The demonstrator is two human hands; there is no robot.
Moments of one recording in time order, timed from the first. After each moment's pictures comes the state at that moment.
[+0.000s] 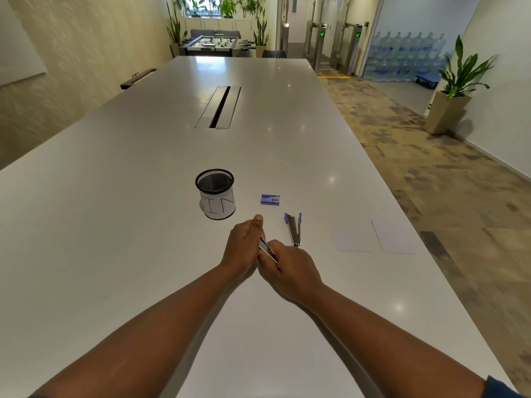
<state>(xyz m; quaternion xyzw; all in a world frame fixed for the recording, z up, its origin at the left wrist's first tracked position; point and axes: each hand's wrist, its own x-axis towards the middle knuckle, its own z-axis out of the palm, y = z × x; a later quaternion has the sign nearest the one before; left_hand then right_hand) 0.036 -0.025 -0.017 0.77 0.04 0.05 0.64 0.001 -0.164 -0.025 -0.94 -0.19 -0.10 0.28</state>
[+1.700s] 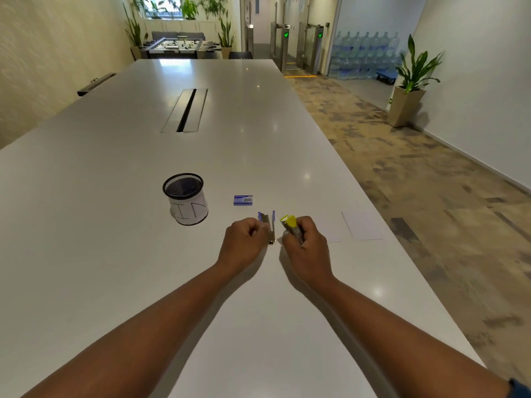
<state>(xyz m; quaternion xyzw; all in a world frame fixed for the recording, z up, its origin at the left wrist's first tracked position) 0.033 -0.066 0.005 0.85 -0.03 0.04 0.52 -0.005 -0.223 -0.001 -0.83 0.03 -0.18 0.52</state>
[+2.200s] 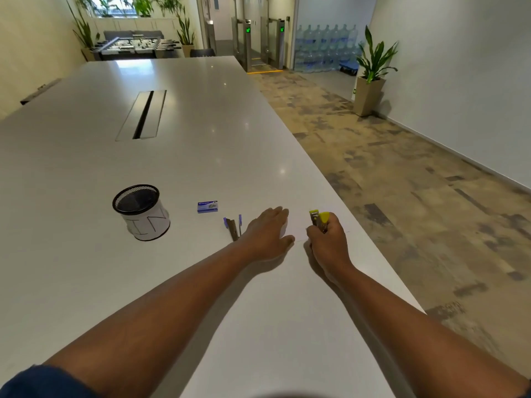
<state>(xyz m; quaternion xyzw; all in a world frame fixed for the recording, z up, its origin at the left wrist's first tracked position) 0.075 -0.166 0.010 0.93 -0.29 -0.09 0.20 0.004 -0.321 -0.005 -0.77 0.19 -0.17 0.58</state>
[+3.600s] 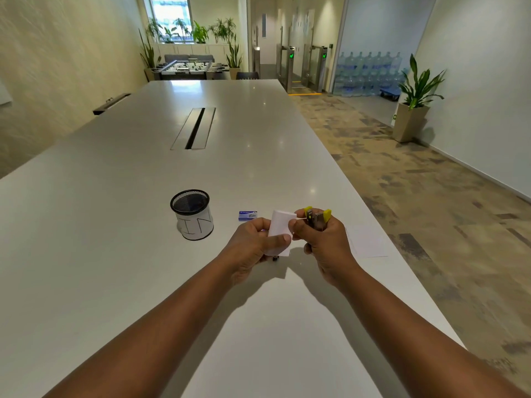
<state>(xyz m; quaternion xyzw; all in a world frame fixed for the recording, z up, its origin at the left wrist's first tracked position) 0.025 -0.068 0.063 0.69 -0.02 -0.16 0.71 0.009 -0.241 0.061 -0.66 0.00 -0.07 0.74</state>
